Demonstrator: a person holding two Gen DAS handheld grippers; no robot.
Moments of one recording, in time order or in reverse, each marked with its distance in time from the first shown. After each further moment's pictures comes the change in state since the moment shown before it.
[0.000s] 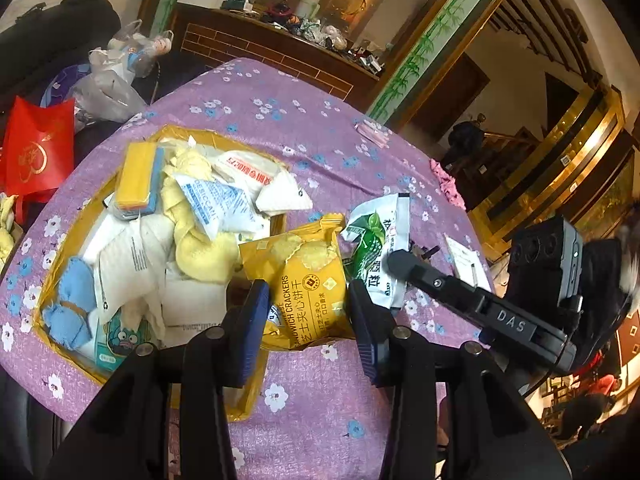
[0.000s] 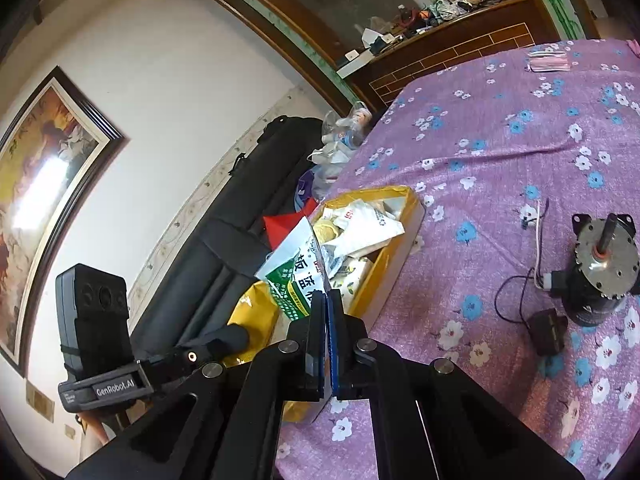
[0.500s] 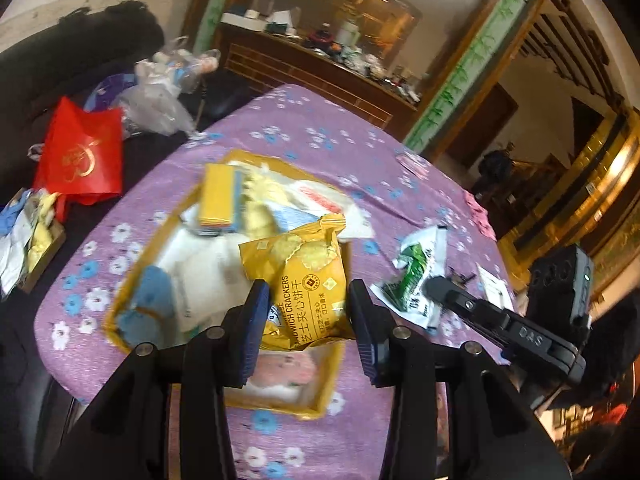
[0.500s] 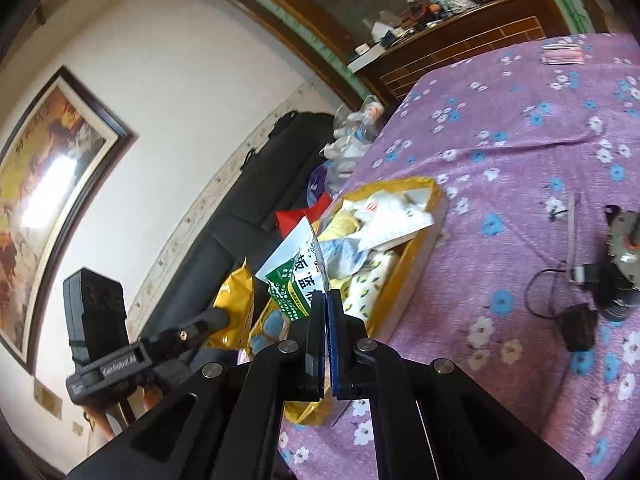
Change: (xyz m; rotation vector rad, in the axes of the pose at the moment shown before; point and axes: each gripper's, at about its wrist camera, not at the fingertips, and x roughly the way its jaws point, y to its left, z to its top) left arm -0.032 0.047 0.004 -0.070 -0.092 0.122; right arm 0.026 0.015 -0.010 -0.005 0.021 0.028
